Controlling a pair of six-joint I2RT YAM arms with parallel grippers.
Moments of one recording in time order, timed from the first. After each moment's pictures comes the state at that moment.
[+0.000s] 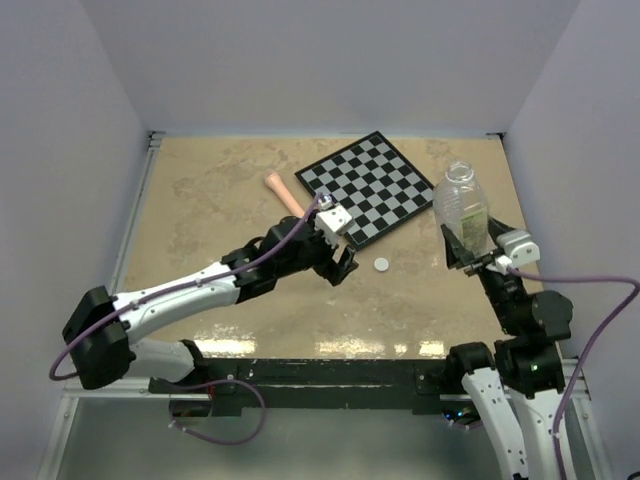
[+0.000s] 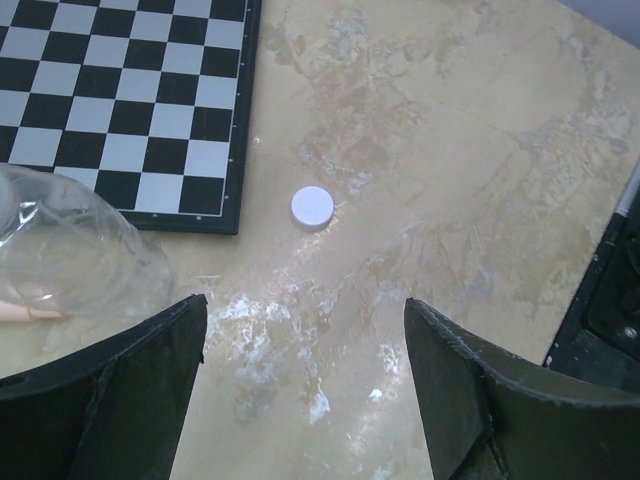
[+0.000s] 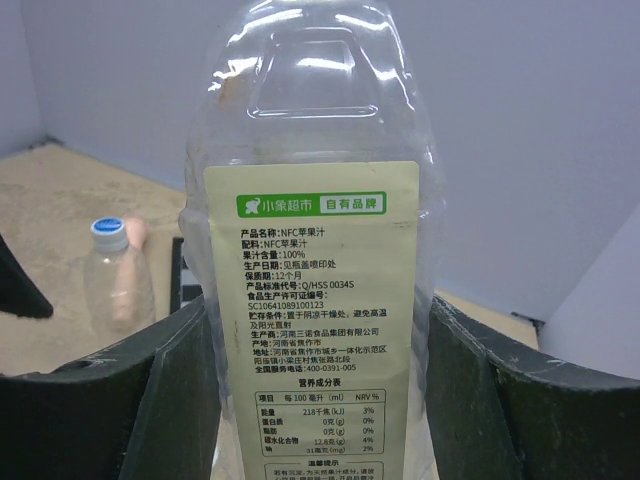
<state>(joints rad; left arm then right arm) -0.94 1.27 0.91 -0.01 0.05 -0.09 0.16 0.30 0.71 -0.16 -0.19 -0.16</state>
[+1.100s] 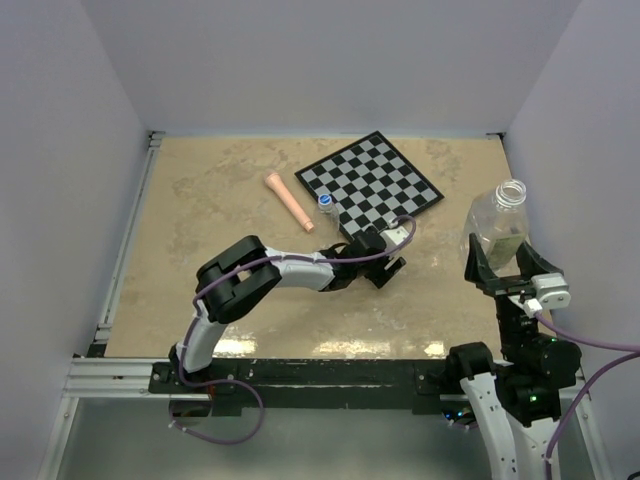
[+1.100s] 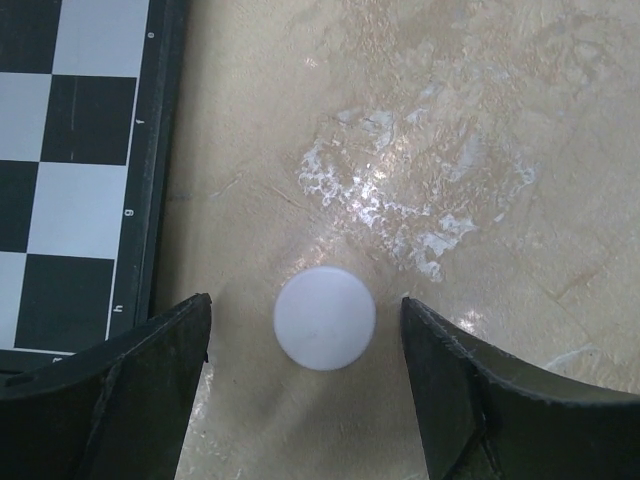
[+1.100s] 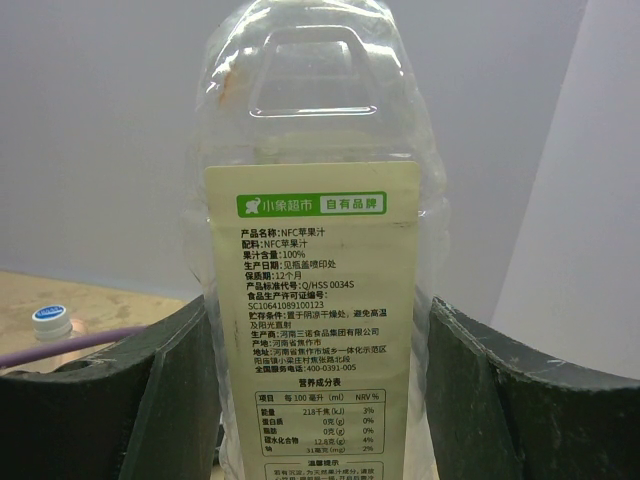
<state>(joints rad) -1.03 2.09 1.26 0.24 -0.16 -0.01 0.18 0.01 0.58 -0.07 0.04 -0.12</state>
